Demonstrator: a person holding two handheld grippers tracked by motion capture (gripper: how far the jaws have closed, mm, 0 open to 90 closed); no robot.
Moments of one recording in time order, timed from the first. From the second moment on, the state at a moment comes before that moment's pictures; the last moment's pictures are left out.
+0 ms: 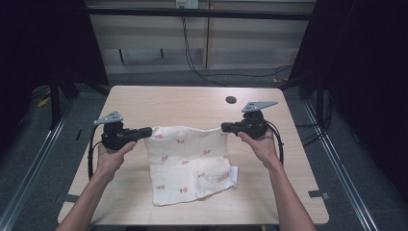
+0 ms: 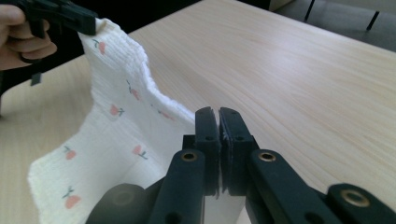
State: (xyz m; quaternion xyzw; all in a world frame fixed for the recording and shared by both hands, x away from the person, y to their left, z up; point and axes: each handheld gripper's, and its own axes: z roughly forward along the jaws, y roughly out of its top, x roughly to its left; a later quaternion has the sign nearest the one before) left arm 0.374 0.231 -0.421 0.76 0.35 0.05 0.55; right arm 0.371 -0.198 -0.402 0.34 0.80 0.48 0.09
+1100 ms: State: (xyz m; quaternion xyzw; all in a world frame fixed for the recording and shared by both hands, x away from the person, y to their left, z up) left arm 0.321 0.233 -0.447 0.82 0.32 0.01 0.48; right arm 0.296 -0.212 -0.442 0.34 0.83 0.45 0.06
